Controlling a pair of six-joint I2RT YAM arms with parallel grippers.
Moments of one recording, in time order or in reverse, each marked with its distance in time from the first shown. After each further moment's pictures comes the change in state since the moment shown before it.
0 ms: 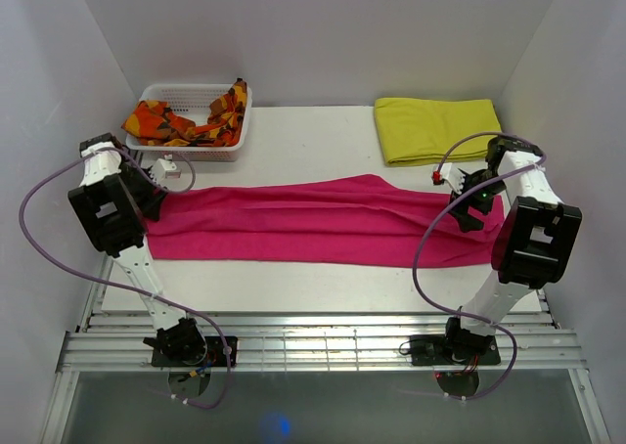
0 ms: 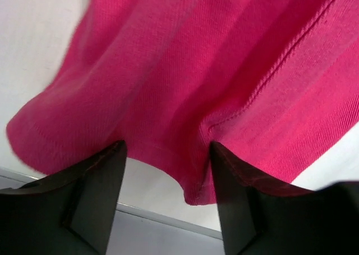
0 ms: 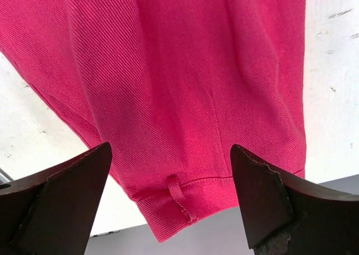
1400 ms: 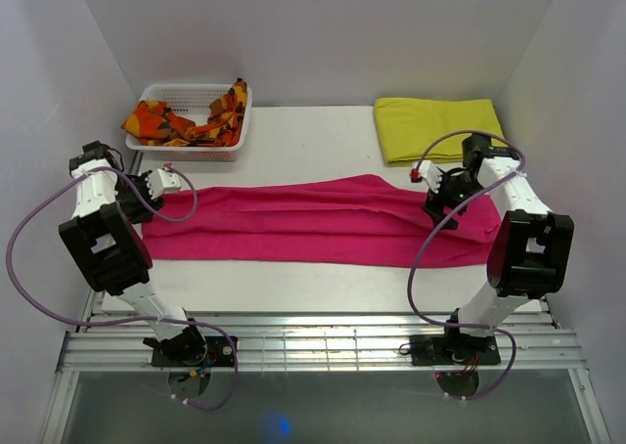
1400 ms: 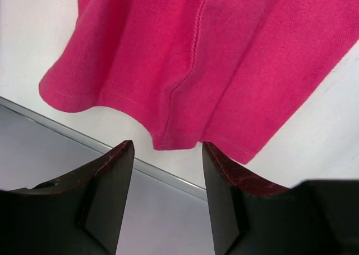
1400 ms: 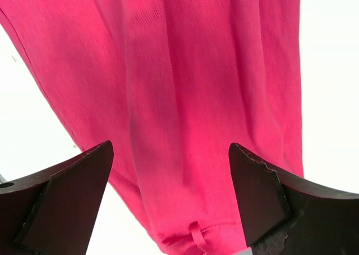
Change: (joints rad) left arm 0.024 -0.447 -0.426 0.187 -0.006 0.189; right arm 0.147 -0.096 -0.087 0.082 -0.090 0.164
